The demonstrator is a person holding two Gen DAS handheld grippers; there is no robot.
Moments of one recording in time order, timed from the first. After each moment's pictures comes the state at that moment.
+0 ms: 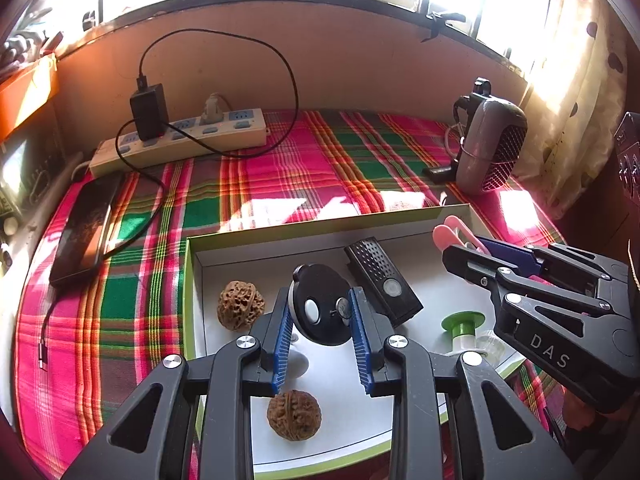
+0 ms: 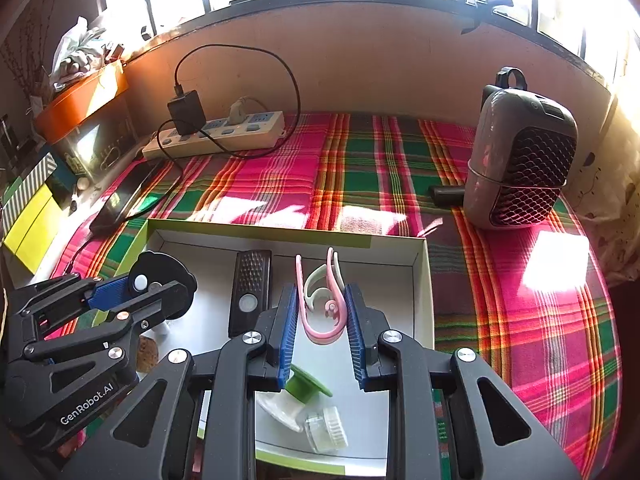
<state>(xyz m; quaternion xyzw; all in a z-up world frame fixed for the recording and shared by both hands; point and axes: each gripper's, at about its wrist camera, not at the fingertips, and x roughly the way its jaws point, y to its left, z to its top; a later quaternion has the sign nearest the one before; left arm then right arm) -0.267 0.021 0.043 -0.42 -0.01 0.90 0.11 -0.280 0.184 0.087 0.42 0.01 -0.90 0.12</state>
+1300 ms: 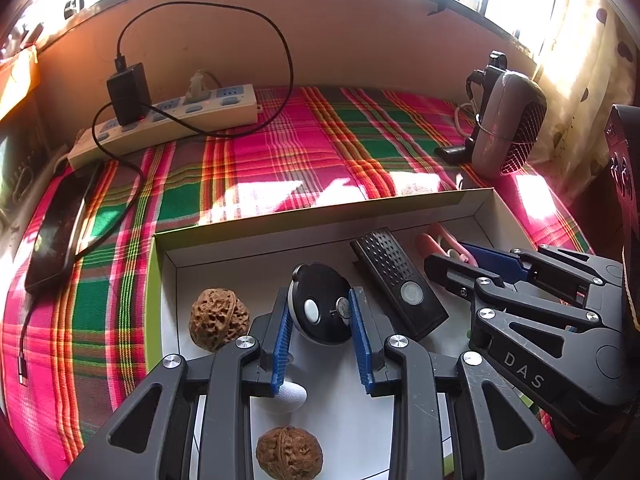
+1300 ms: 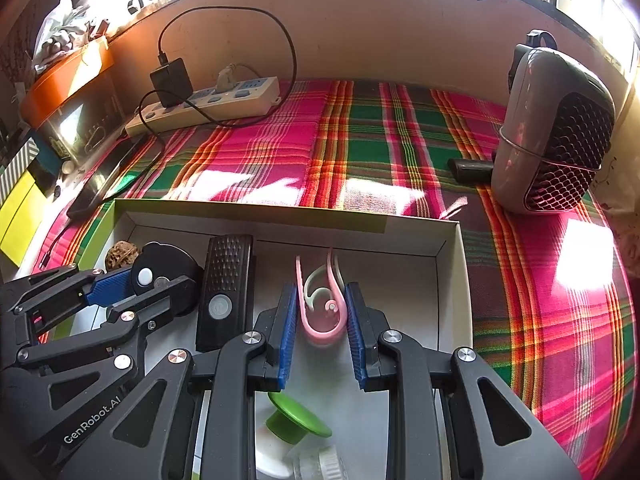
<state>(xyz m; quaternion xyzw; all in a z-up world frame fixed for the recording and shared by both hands) -0.292 0.031 0.017 -0.45 0.00 0.89 0.11 -0.305 0.177 0.055 0.45 0.02 -0.88 0.12</state>
